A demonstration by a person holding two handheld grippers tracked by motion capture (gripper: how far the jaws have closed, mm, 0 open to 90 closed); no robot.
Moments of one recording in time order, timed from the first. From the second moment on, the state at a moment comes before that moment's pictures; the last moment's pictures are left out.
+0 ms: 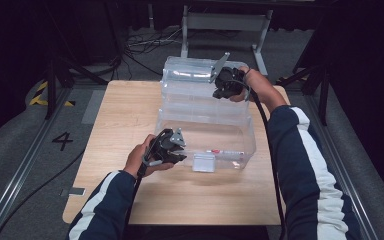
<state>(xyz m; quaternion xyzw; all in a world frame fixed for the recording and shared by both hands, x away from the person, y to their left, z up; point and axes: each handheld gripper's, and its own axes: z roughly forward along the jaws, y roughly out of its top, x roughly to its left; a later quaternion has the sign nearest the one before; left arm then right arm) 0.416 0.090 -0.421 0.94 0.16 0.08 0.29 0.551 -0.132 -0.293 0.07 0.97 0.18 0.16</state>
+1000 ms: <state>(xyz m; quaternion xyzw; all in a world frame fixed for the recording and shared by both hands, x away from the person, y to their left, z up) 0.416 0.089 -0.421 0.94 0.16 0.08 0.29 0.517 -0.139 -0.292 0.05 0.96 0.21 0.18</state>
